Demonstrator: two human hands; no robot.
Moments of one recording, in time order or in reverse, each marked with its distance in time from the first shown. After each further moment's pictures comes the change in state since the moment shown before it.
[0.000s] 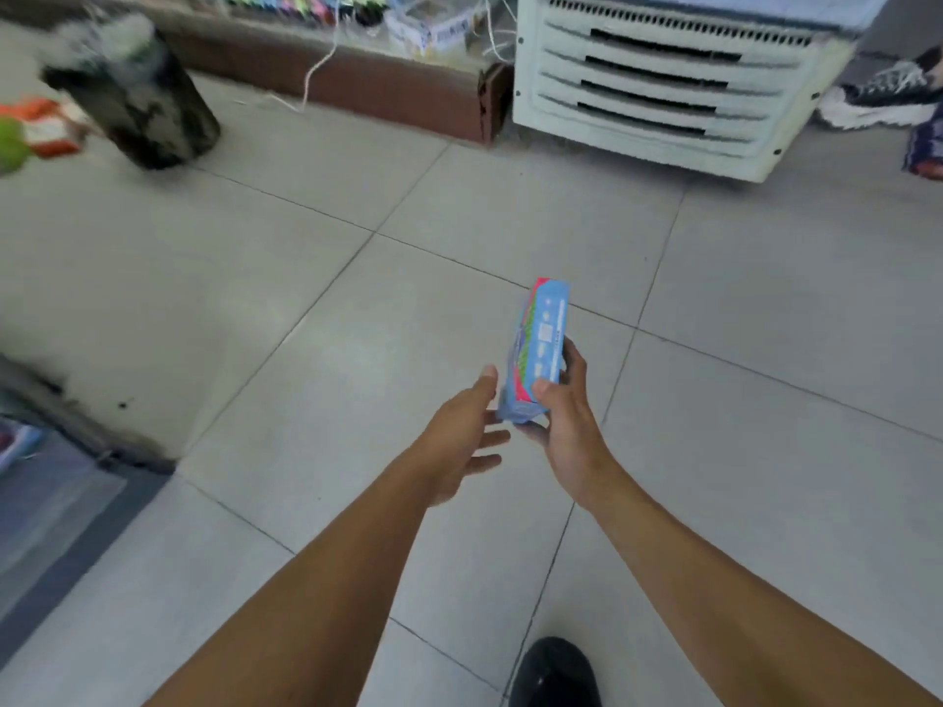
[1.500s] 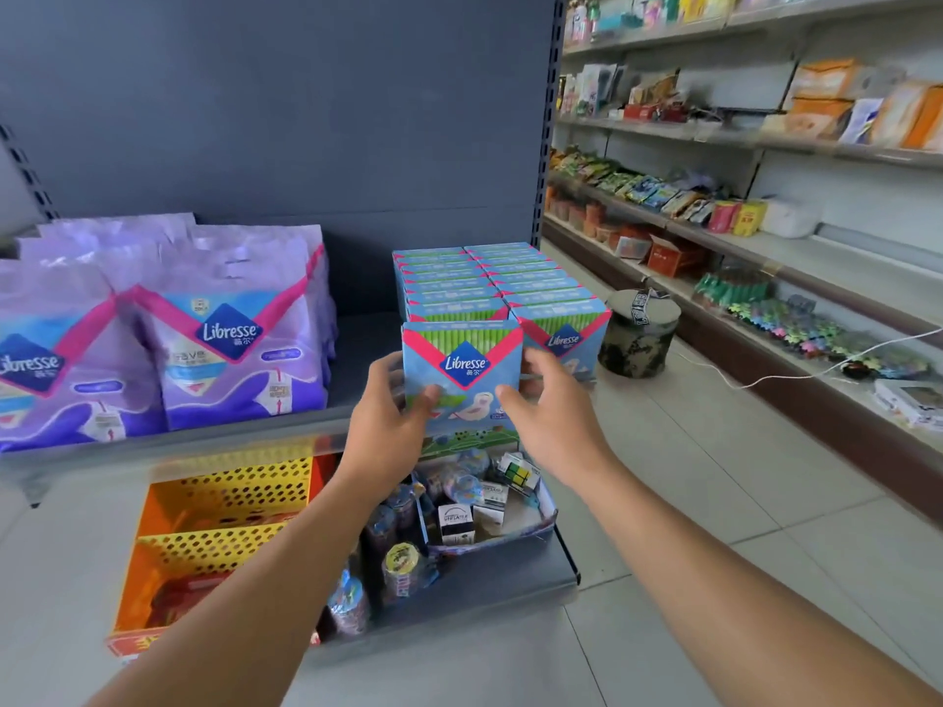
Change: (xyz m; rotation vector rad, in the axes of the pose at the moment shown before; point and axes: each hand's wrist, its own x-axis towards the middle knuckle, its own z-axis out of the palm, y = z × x) left_hand -0.446 -0.005 -0.492 -0.085 1.235 0.742; right_hand -0.157 -0.146 0.611 -0.688 -0.695 -0.620
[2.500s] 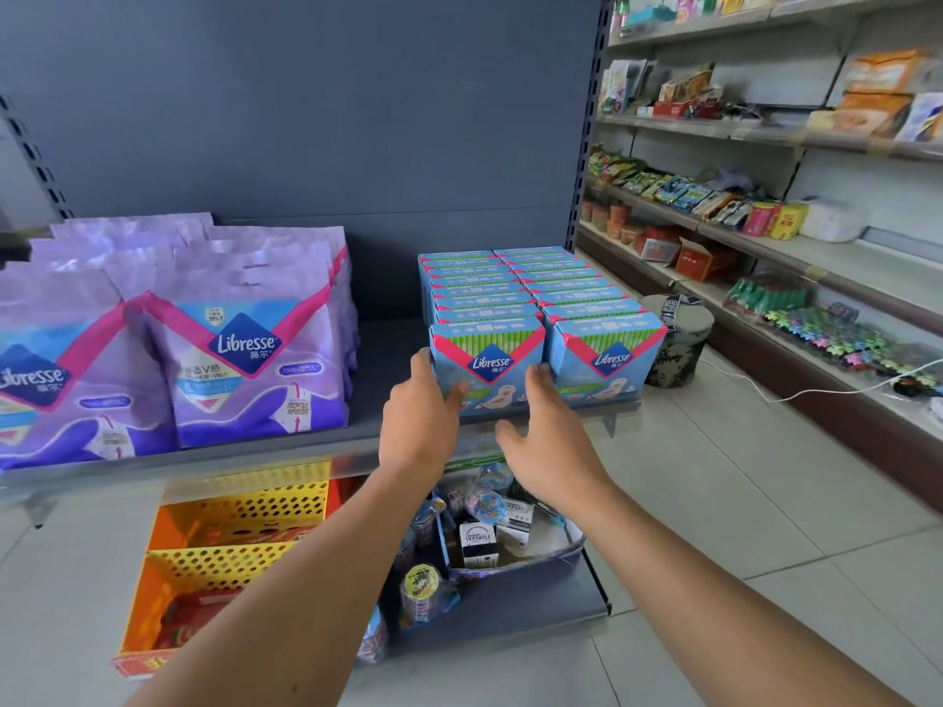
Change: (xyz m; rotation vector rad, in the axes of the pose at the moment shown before) left_hand 0.048 0.000 0.015 0.432 0.102 -0.049; right_hand 0.022 0.006 0.041 -0.297 -0.217 0.046
